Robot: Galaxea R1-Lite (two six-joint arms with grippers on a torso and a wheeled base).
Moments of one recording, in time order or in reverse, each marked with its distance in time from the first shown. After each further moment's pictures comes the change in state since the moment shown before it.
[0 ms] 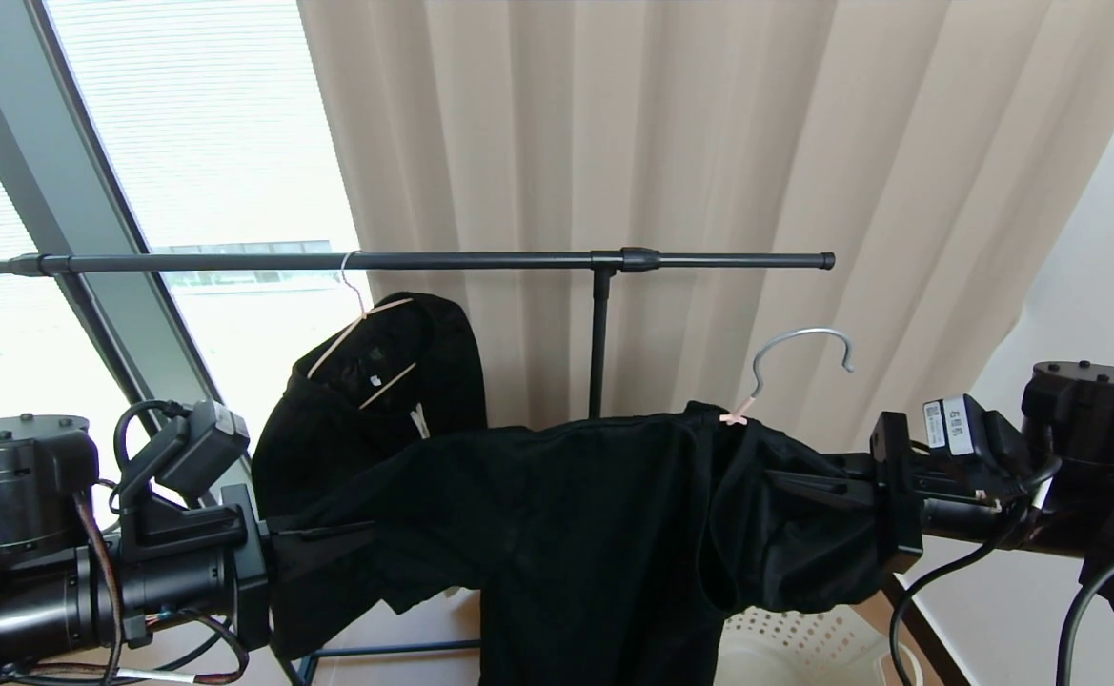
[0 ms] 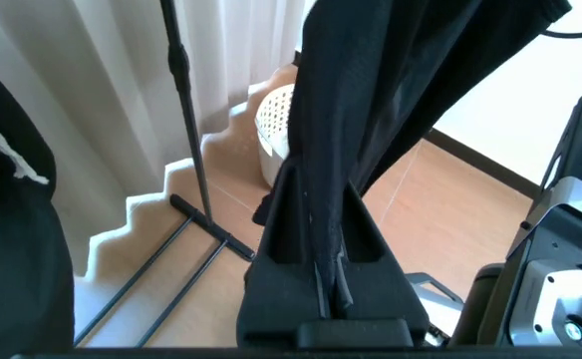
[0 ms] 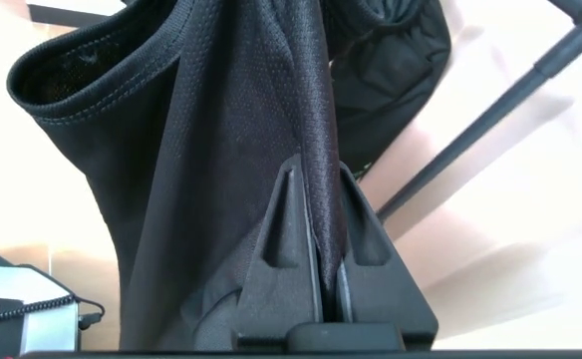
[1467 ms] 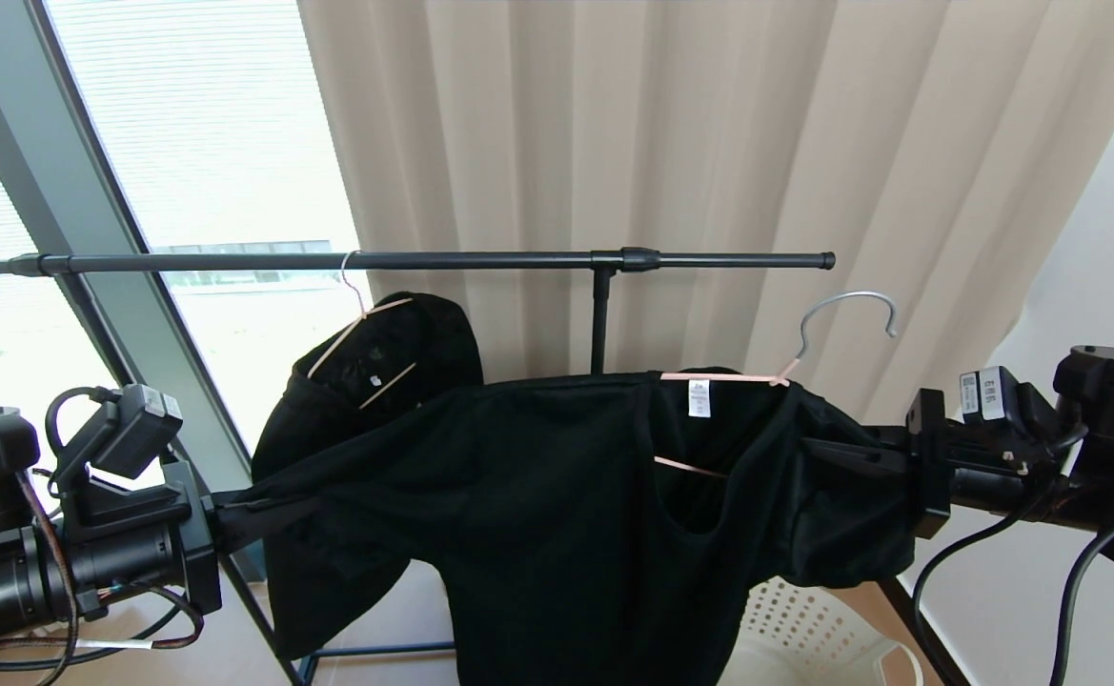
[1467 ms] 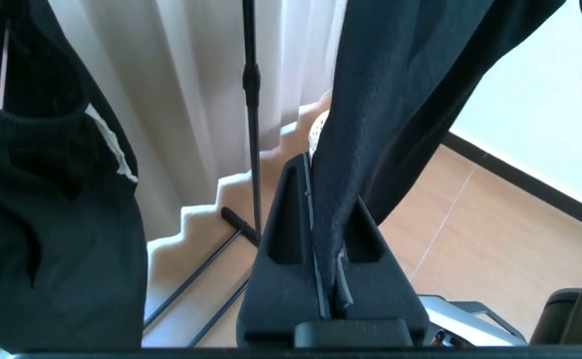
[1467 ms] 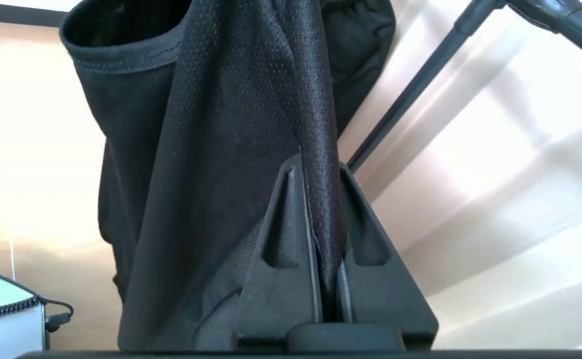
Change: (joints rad) left arm 0.196 0.029 0.000 -0.064 -0.102 0.077; right arm -0.137 0.028 -0.056 0.009 0.058 0.000
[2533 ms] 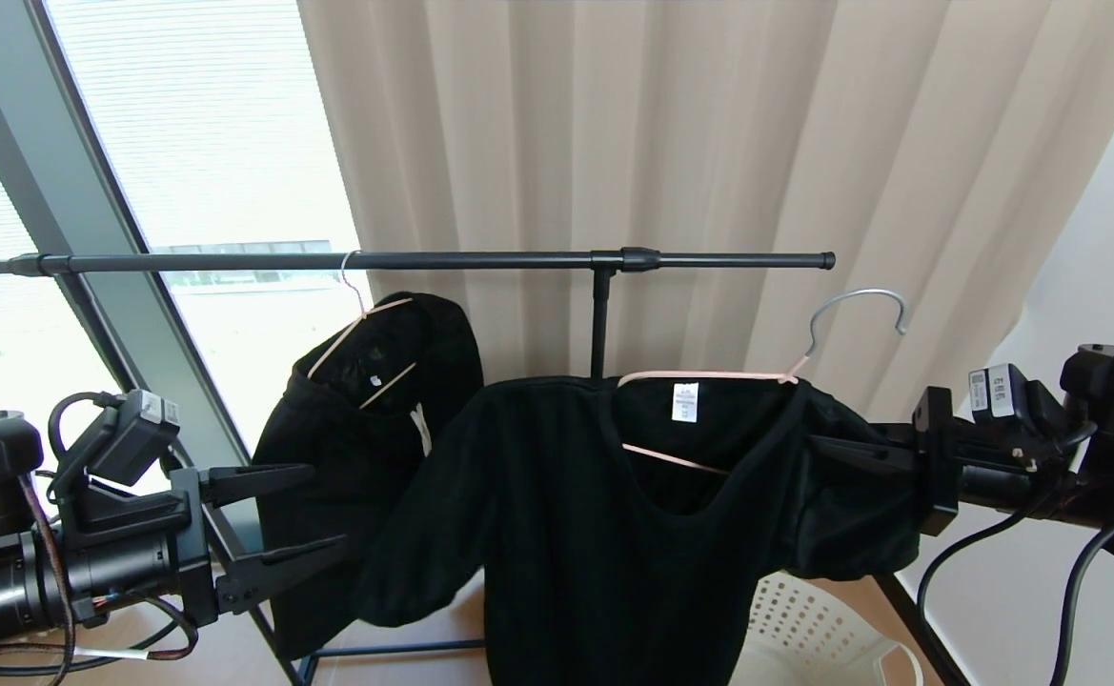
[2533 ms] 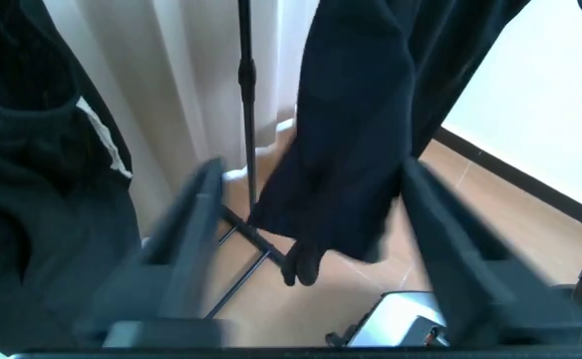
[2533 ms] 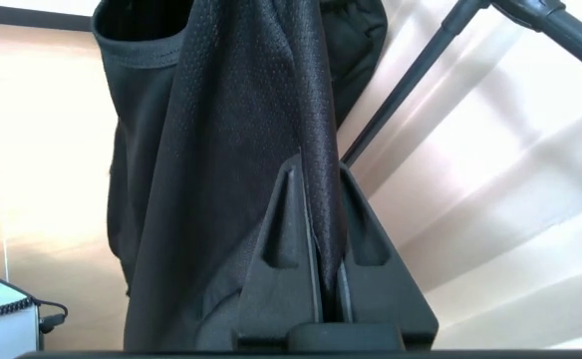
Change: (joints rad) left arm -0.001 0.004 0.007 0.001 -0.096 -0.007; right arm -0.021 0.004 -0.007 0.000 0.023 0.000
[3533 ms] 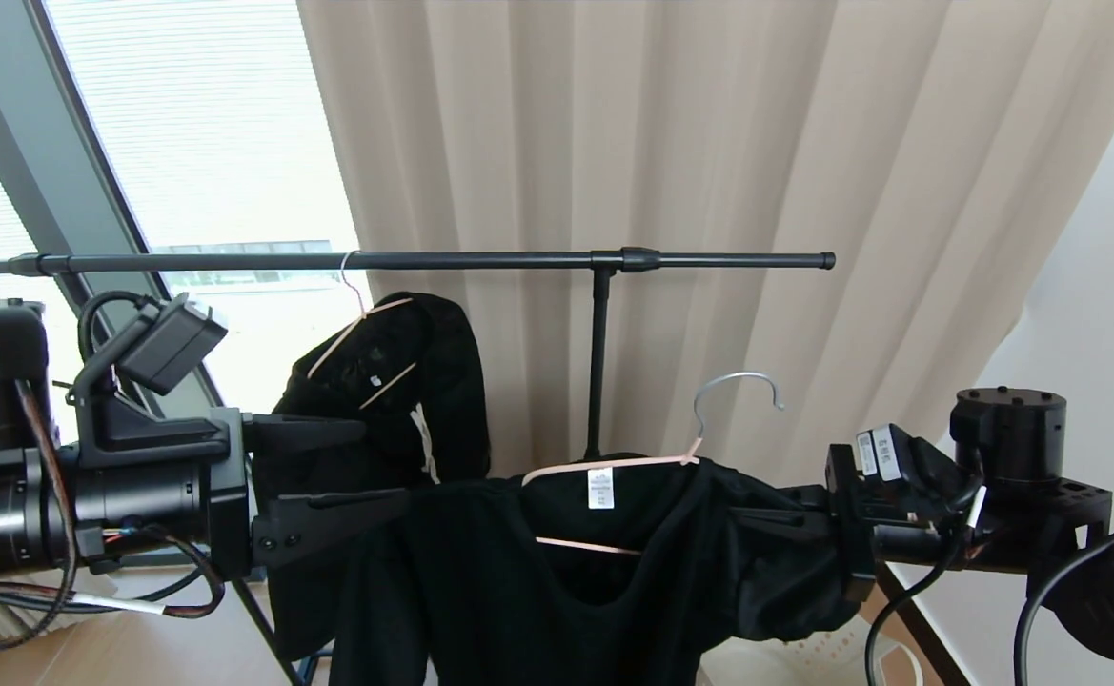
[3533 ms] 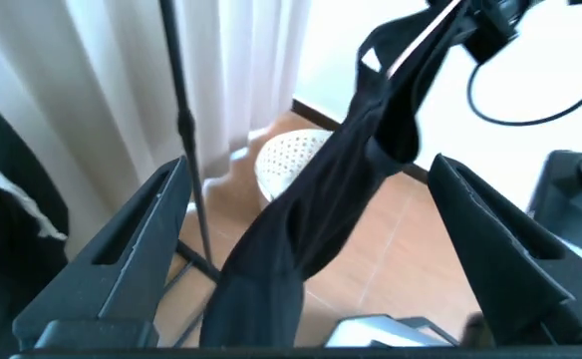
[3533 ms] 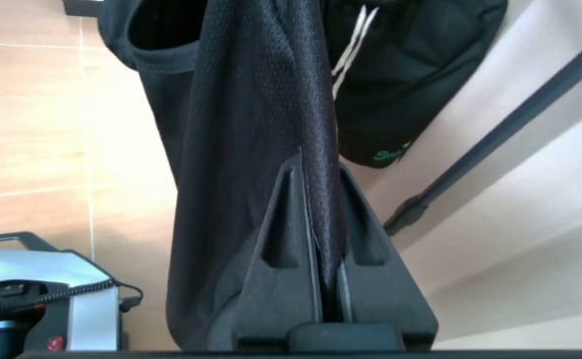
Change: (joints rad) left arm -0.272 -0.162 -0.329 0.474 0.194 -0.127; right arm 0.243 0.064 0.063 0.019 -0.109 -0.006
